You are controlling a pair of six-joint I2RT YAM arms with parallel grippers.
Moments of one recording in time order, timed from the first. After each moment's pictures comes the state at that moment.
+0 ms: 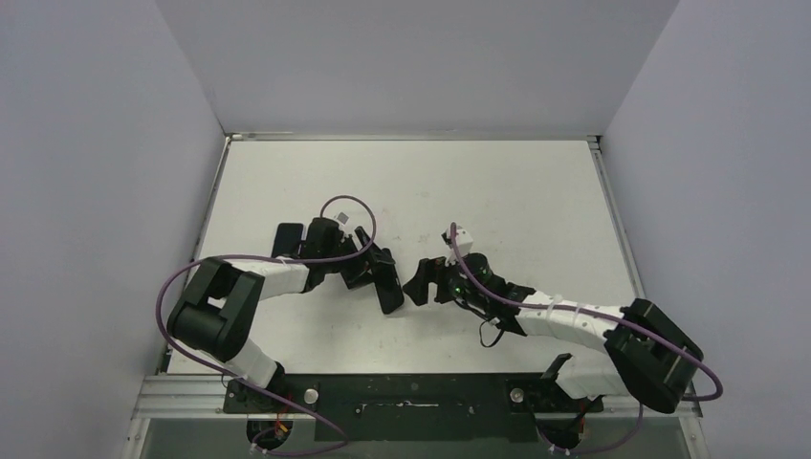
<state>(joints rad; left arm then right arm) -0.41 1.59 0.64 0.19 0.43 -1.00 0.81 1.25 0.49 0.28 -0.02 0.56</state>
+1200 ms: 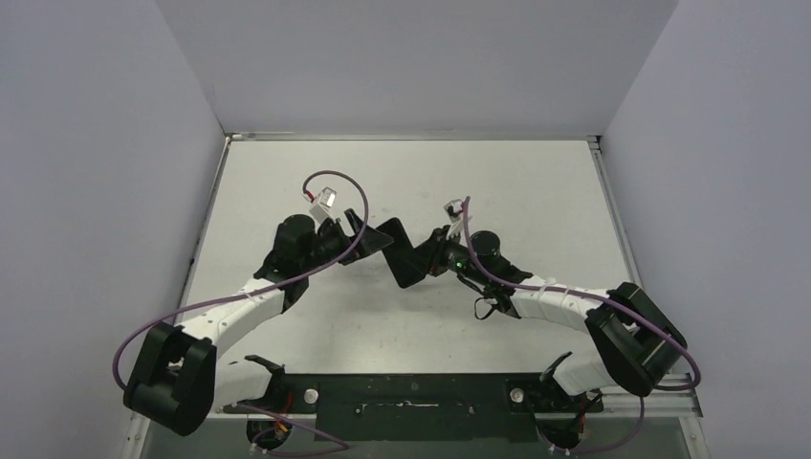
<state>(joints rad) -0.43 1.25 0.56 0.33 0.41 -0.93 0.73 1.44 0.56 0.64 -0.26 0.59</state>
